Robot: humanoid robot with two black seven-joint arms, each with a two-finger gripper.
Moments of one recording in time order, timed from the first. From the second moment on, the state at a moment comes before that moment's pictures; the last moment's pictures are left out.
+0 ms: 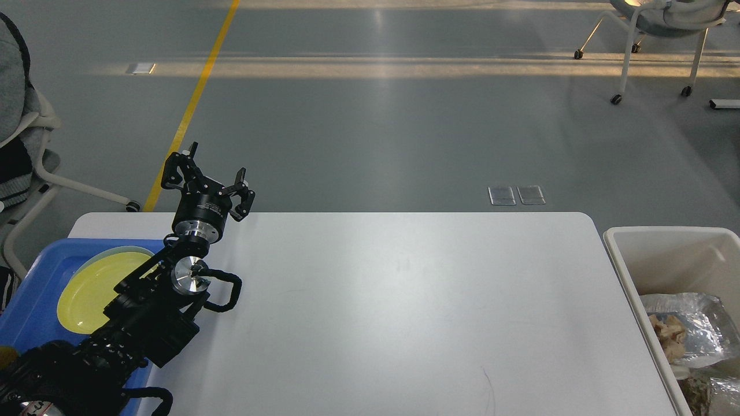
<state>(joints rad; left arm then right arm) -0.75 0.03 -0.98 -0.33 0.02 -0.37 -0.45 1.21 -0.68 -1.44 0.37 -0.54 0.26 0.18</state>
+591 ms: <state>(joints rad) -0.75 0.03 -0.98 -0.33 0.02 -0.37 -0.45 2.00 -0.57 -1.40 1.13 -0.24 0.60 0.18</state>
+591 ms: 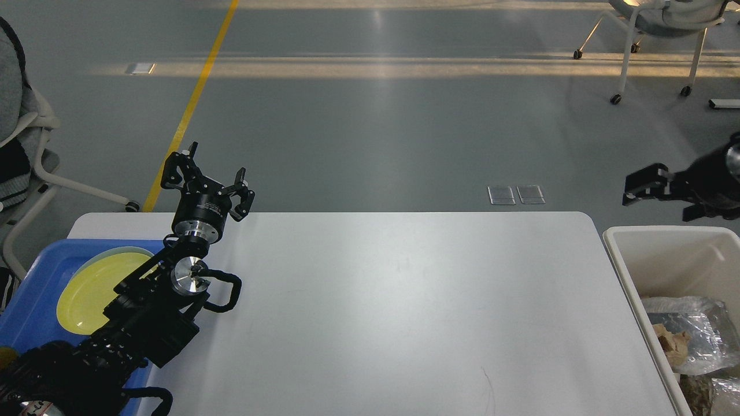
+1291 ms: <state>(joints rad) -0.75 0.03 -0.98 -0.33 0.02 -0.37 -0.45 2.61 -0.46 -1.11 1.13 0.01 0.96 0.18</state>
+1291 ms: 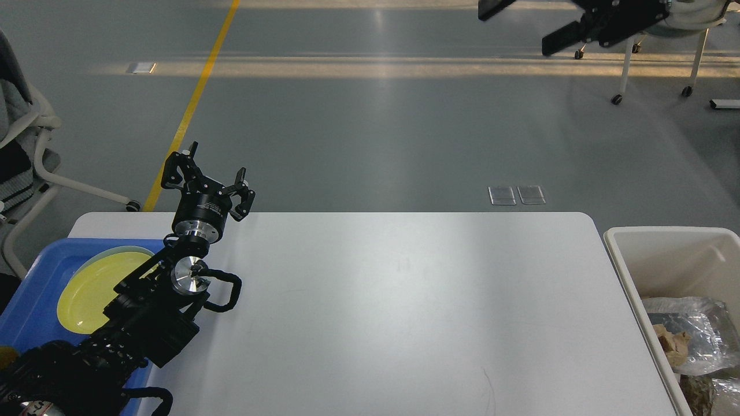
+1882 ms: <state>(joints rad) -0.75 0.03 -0.98 -0.33 0.02 -0.37 -0.45 2.06 -0.38 -0.85 0.66 0.06 0.96 0.18</state>
